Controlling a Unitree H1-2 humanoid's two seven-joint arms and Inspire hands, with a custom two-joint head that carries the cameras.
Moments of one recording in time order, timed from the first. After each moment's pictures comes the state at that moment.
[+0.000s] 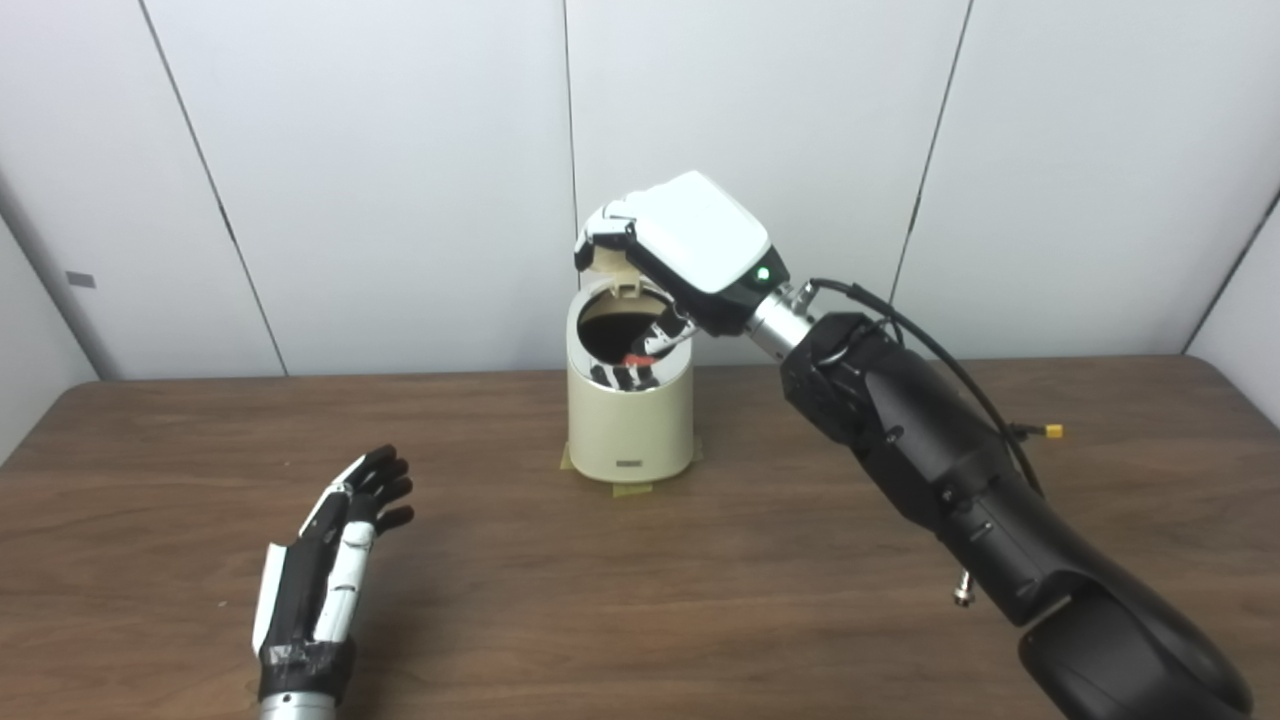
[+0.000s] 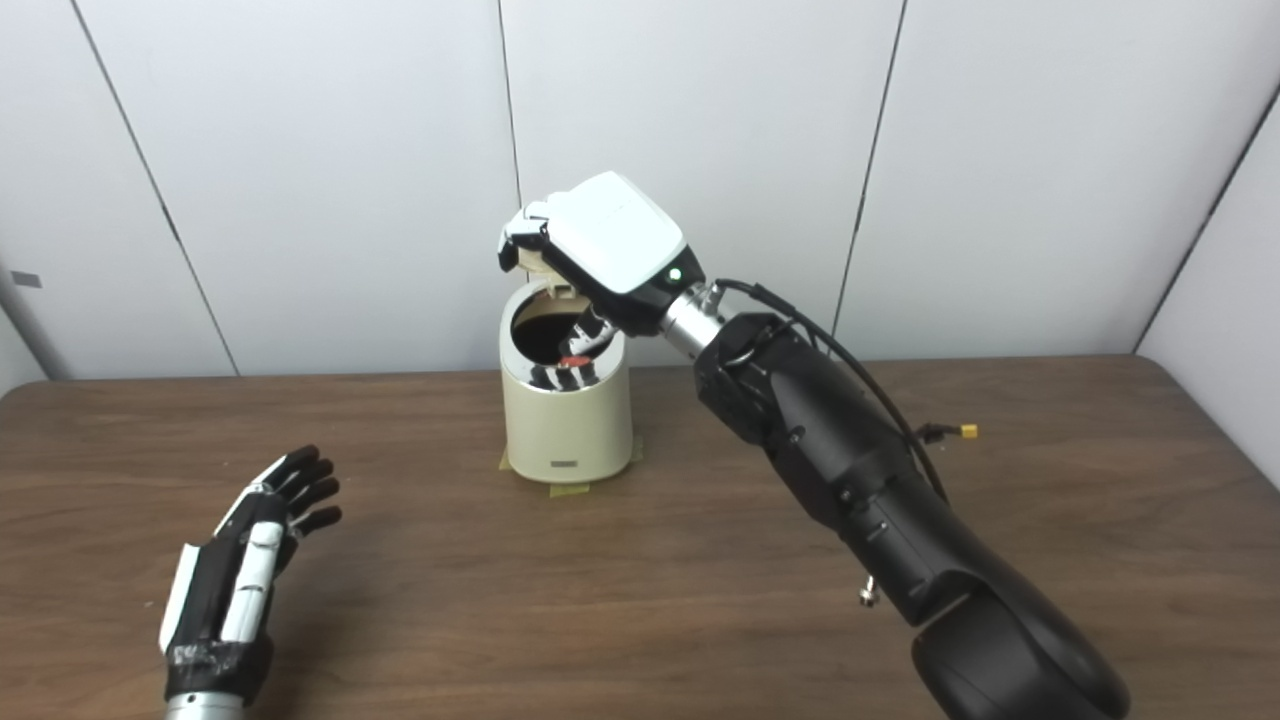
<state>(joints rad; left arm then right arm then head) 0.00 0.07 0.11 -0.07 -0.06 -0.17 -0.01 -0.90 -0.27 0.45 0.45 -1.06 -0.28 -0.28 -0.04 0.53</state>
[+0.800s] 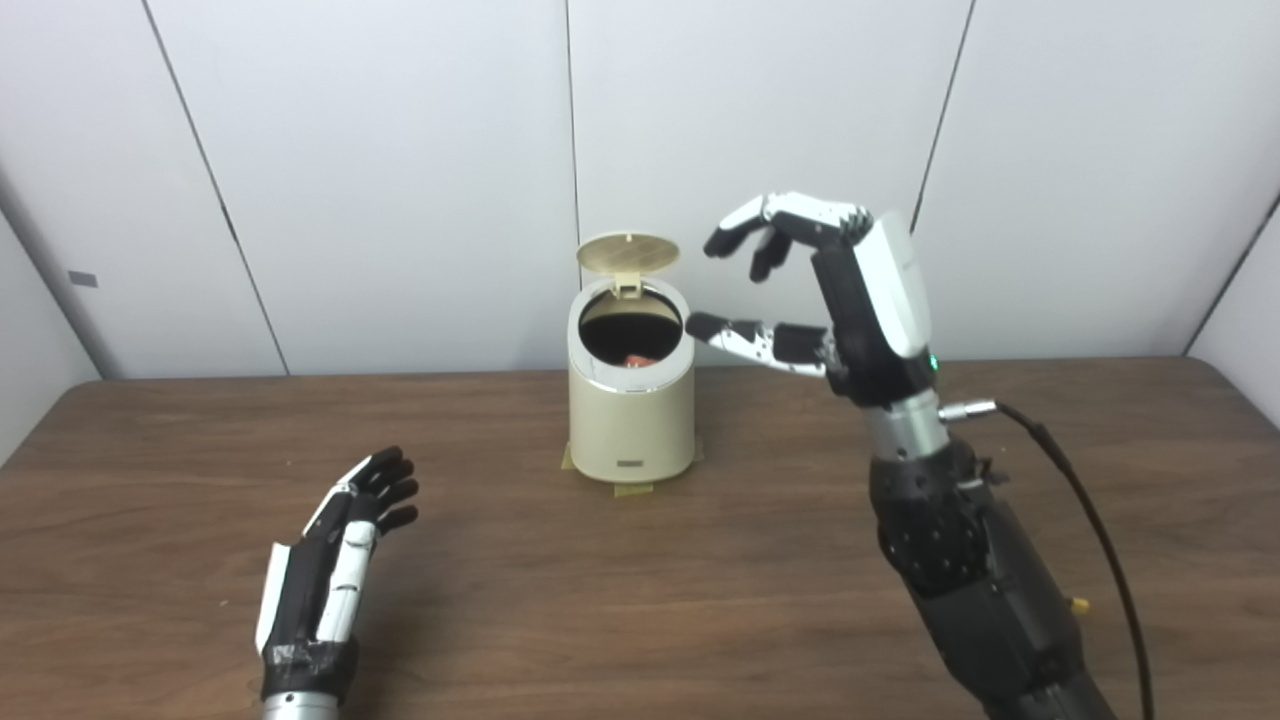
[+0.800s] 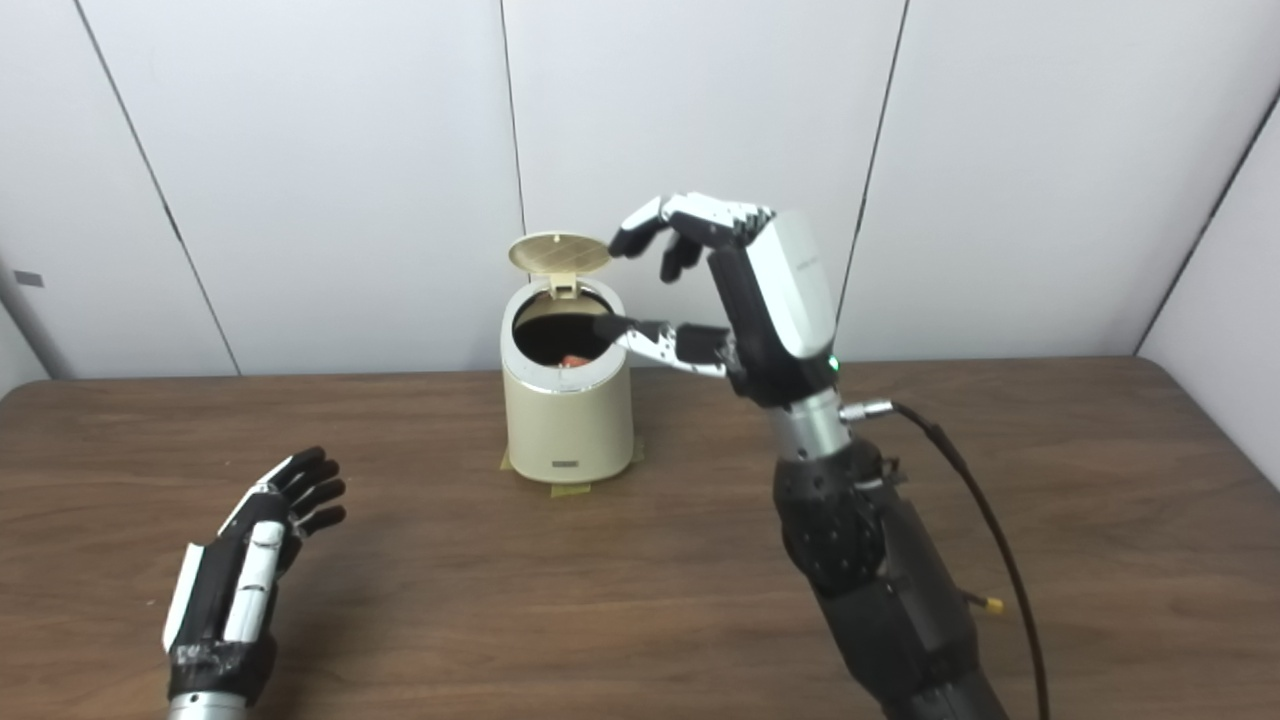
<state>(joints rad) 0.00 0.08 0.12 -0.07 -0.07 -0.17 -0.01 -0.45 -0.20 0.18 -0.01 -0.62 -0.33 -0.34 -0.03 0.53</state>
